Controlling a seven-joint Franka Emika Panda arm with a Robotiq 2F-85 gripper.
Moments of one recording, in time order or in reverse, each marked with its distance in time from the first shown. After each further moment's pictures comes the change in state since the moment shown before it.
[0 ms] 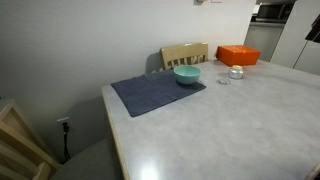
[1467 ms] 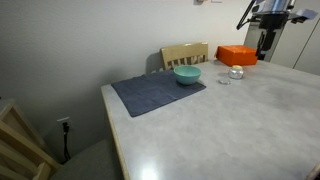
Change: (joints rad) arm -0.059 0.589 0.196 0.457 0.055 -0.041 -0.010
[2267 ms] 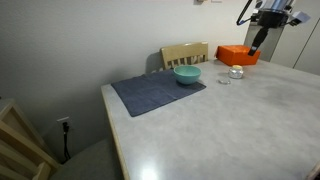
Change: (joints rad) arm -0.096 0.008 0.069 -0.018 0.166 0.167 0.004
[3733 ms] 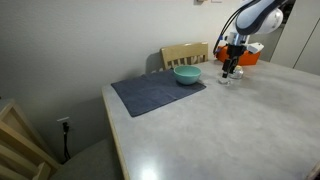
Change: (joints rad) arm -0.005 0.505 0.050 0.443 -0.248 -0.035 0.344
